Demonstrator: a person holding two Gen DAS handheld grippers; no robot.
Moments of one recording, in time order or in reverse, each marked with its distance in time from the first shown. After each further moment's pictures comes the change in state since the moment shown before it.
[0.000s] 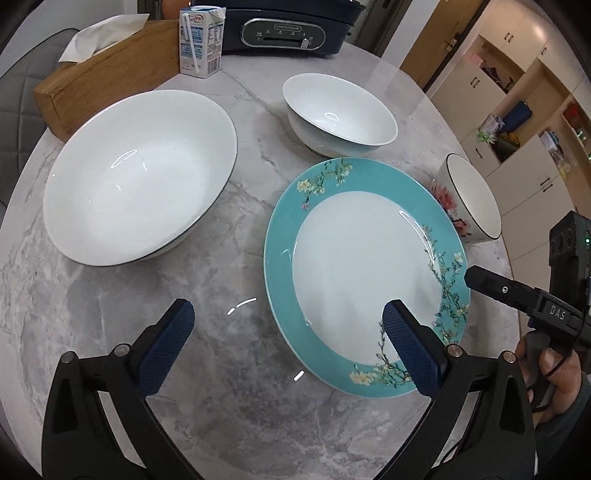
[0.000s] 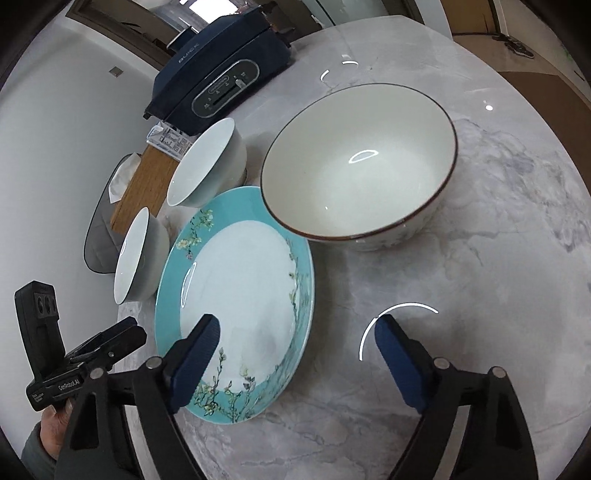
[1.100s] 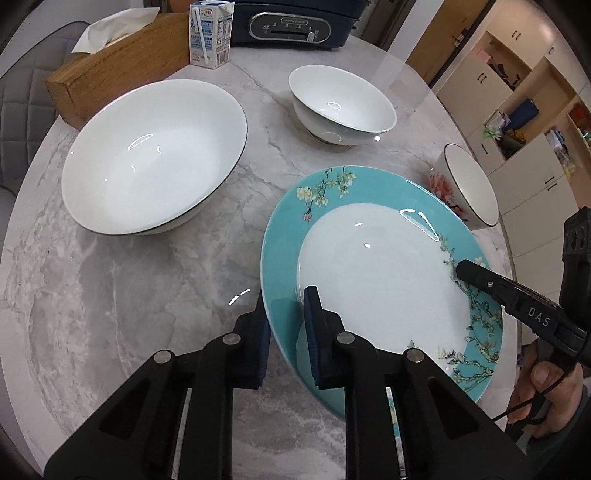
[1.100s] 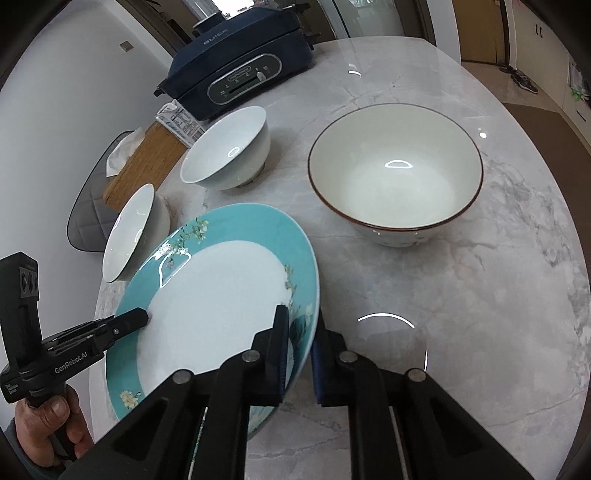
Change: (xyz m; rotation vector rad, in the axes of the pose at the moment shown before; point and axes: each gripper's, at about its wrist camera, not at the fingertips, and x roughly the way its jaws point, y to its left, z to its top) left arm -0.017 -0.004 -0.019 -0.012 0.012 0.019; right arm -0.017 0.034 -0.017 -0.110 -0.009 -0.102
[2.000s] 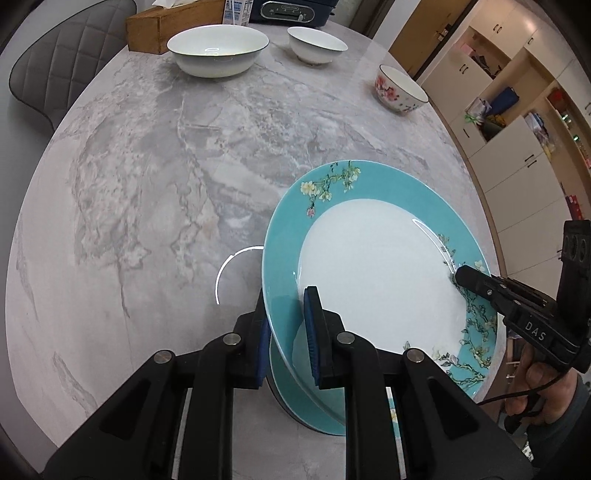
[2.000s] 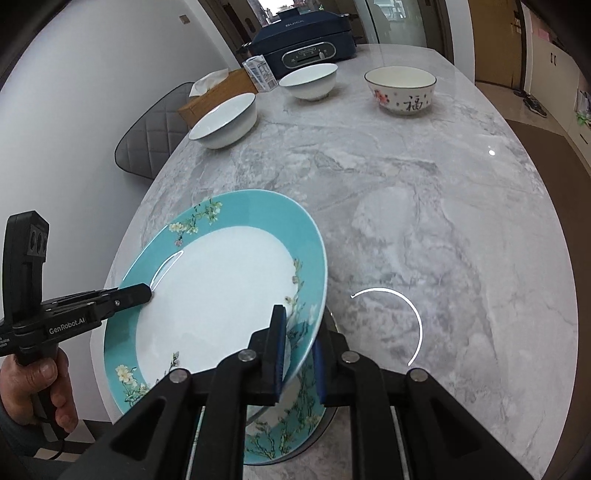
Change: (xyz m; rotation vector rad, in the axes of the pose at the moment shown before) left arm -0.123 0.015 -0.259 0.009 0.012 -0.035; right arm -0.106 0.060 -0.230 -0.132 -0.003 -0.001
